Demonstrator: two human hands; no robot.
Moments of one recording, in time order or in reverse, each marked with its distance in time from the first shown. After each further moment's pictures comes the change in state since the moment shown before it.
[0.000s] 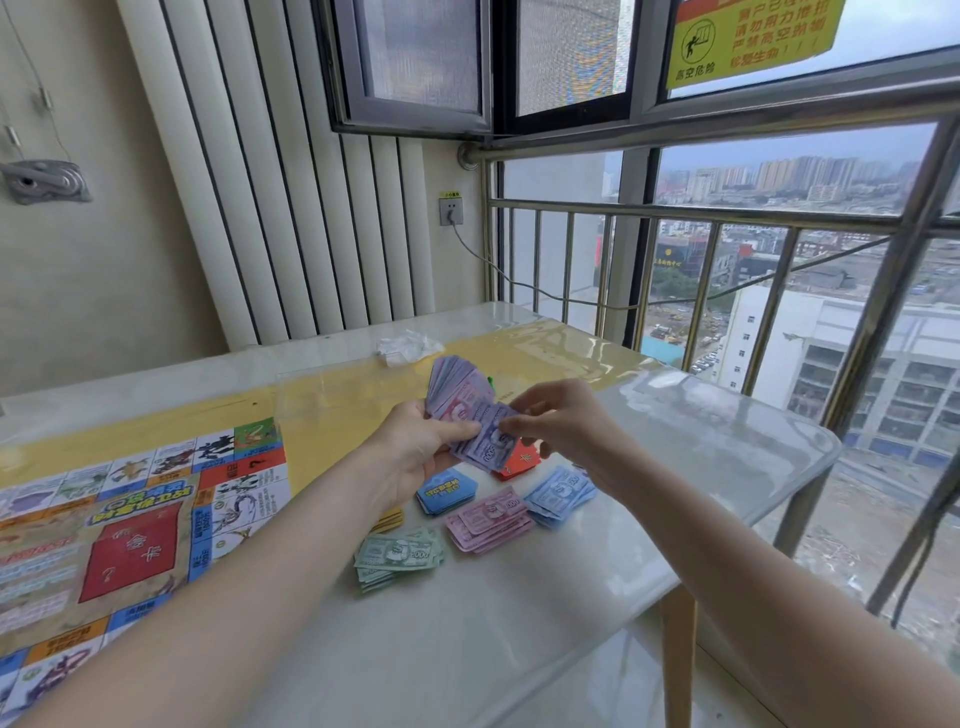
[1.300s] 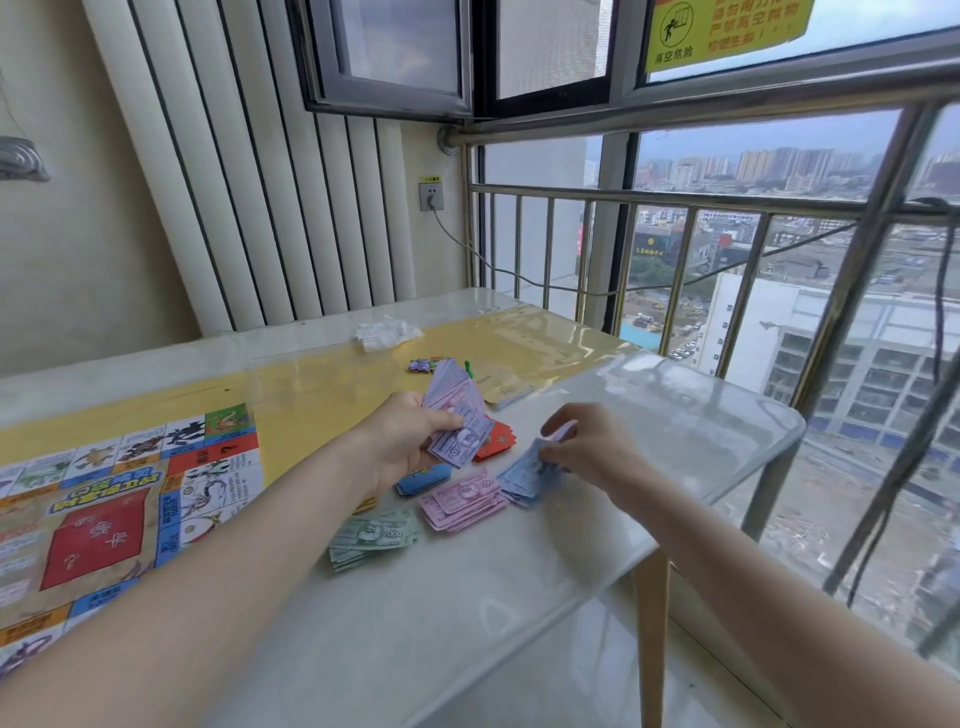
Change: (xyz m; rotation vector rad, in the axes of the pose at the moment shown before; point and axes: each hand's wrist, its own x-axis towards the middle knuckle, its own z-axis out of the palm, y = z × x) left_hand -0.001 -0.005 0.009 0.191 -0.081 -0.069; right_hand -0.019 0.043 -0.021 -0.283 0.137 0.163
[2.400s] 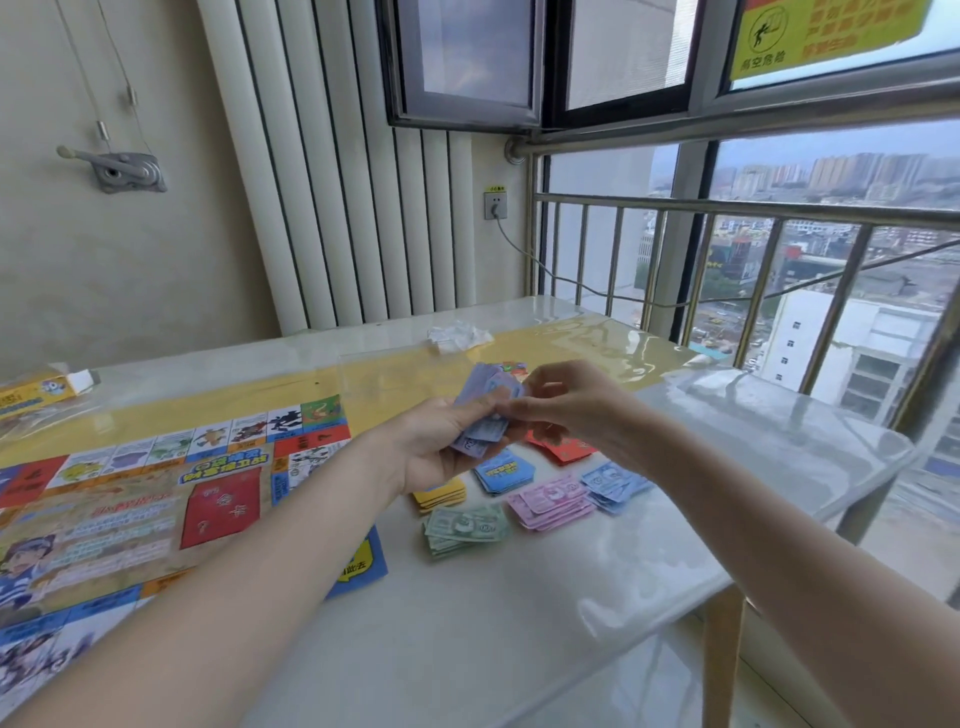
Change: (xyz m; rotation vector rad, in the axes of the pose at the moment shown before) left_hand -0.034 0.004 -0.047 -0.335 -0.112 -0.072; right_hand -0.016 -0.092 0.029 0.312 -0.351 -0.244
